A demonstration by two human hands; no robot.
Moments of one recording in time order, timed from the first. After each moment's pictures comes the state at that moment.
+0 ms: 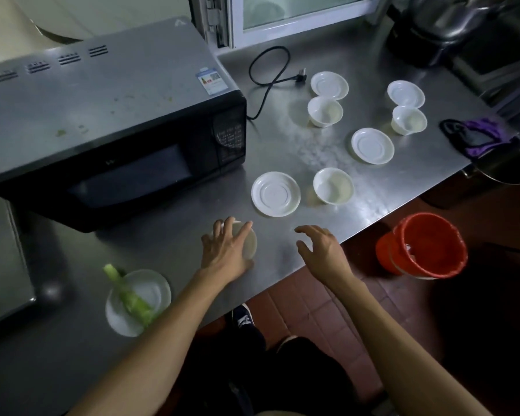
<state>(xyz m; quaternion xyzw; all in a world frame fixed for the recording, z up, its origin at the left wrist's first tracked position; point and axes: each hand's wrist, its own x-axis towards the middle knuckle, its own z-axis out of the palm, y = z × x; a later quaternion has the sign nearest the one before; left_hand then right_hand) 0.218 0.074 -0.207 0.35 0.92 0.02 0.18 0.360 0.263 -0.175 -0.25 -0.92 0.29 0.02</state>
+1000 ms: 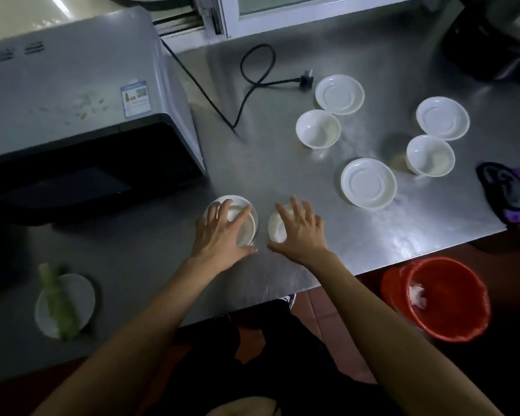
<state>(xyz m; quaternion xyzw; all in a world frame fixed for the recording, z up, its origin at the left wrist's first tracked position) 0.198 0.271 -0.187 0.24 0.96 0.02 0.16 0.254 0.468 -0.228 -0.10 -0.96 0.17 -0.19</state>
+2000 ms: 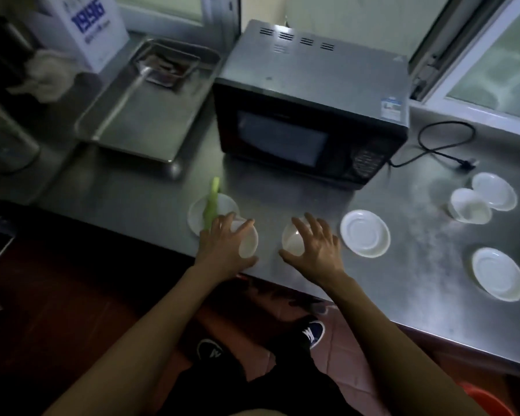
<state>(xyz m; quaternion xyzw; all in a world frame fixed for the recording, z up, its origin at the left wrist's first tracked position) 0.325 -0.039 -0.167 -0.01 0.99 0.12 0.12 0.286 0.194 -0.171 0.14 -0.98 0.14 -0.09</state>
